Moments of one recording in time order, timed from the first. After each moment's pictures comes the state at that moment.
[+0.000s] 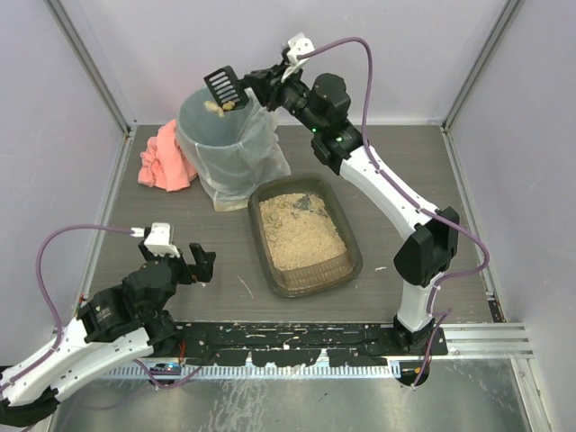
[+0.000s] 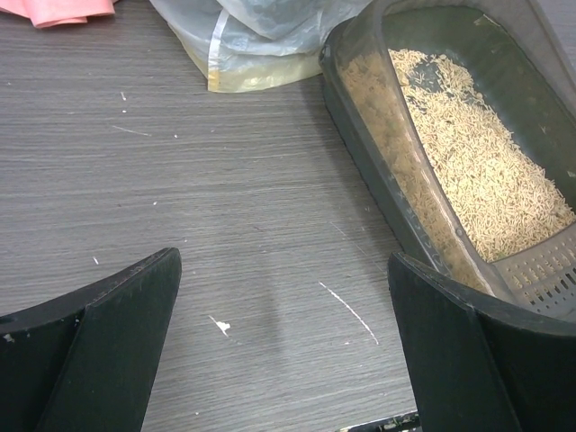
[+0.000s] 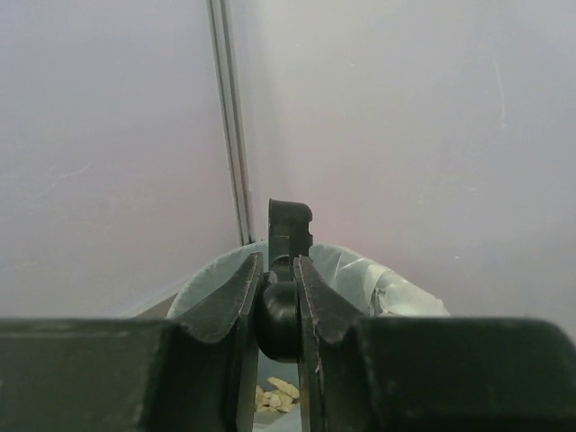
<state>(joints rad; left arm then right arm) -0.98 0.31 0.59 -0.72 -0.67 -0.54 0.60 1.85 1.89 0.26 -0.22 0.13</state>
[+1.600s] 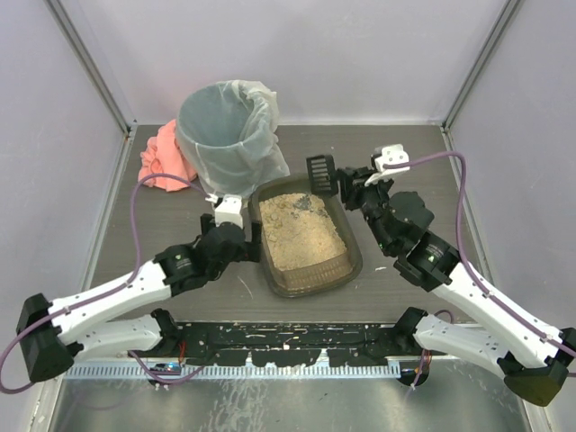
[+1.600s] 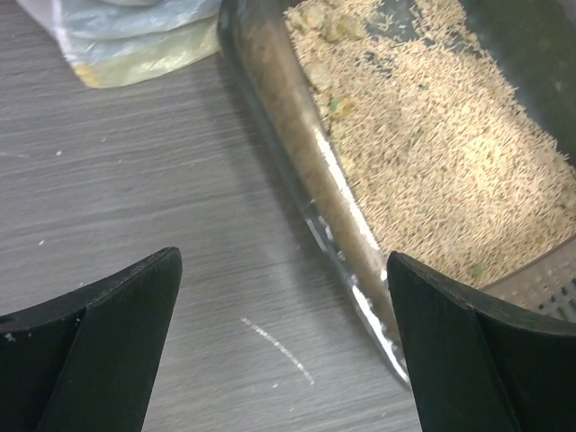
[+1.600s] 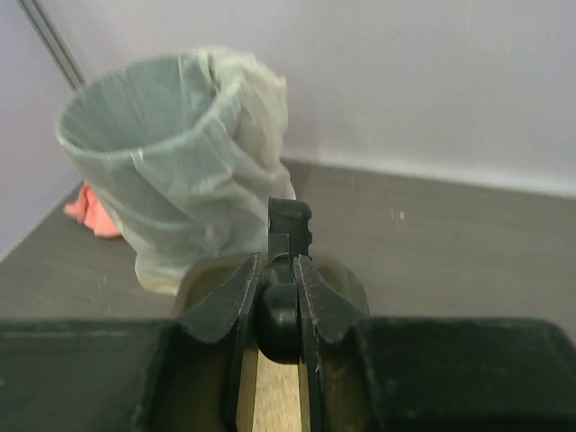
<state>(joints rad) -0.98 0.96 0.74 -0.44 -0.57 -0.55 0.82 0.87 1.00 -0.01 0.49 0.09</state>
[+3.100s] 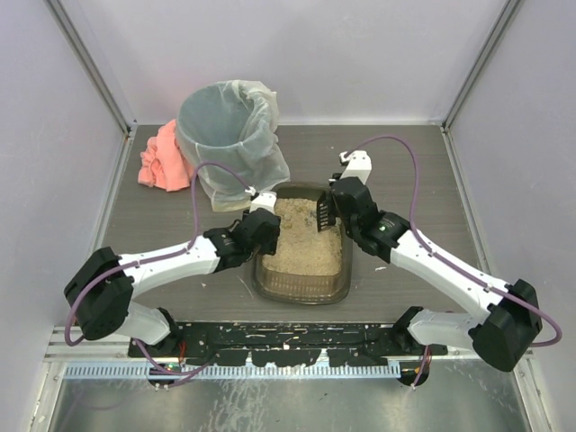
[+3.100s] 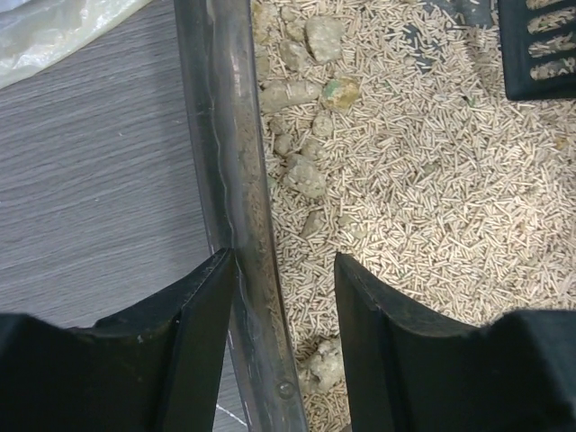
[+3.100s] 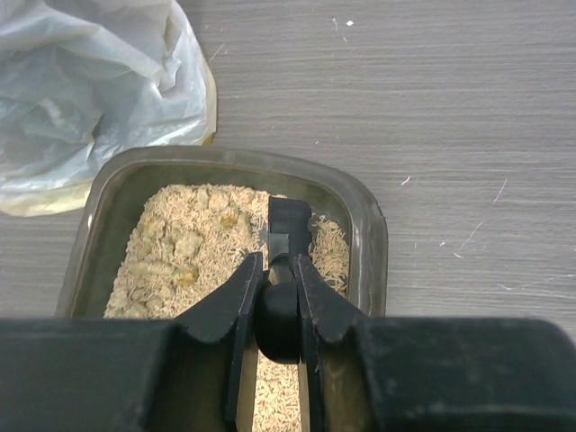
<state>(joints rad) -0.91 1.43 0.86 -0.23 -0.42 -0.51 0.73 1.16 0.93 -0.24 0.55 0.41</state>
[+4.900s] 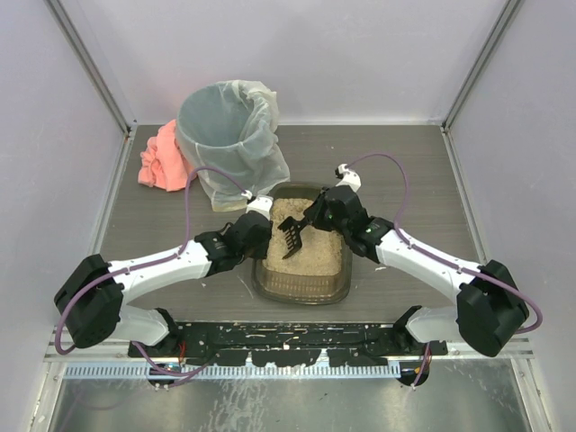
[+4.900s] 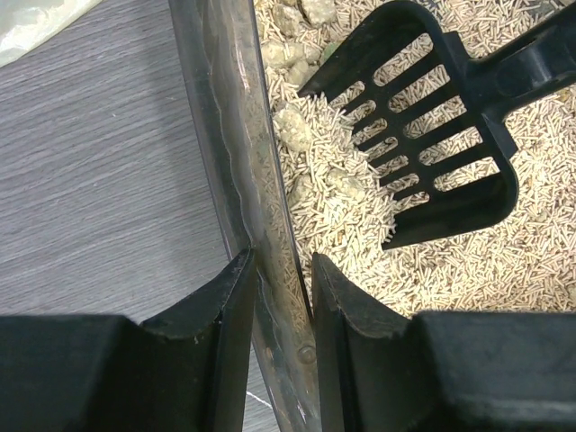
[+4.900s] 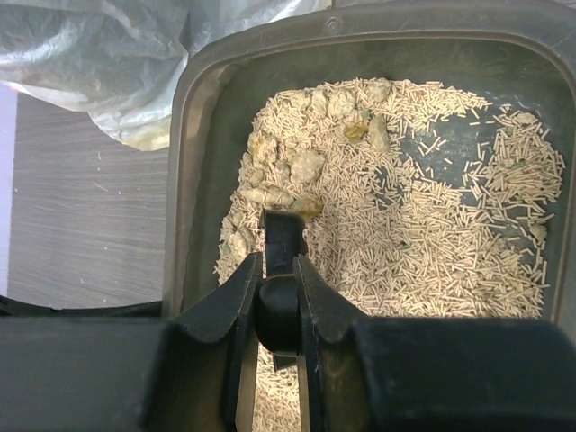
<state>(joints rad) -0.90 1.35 0.79 -0.22 -0.33 -0.46 0.70 1.29 0.83 -0.10 0.20 0.78</state>
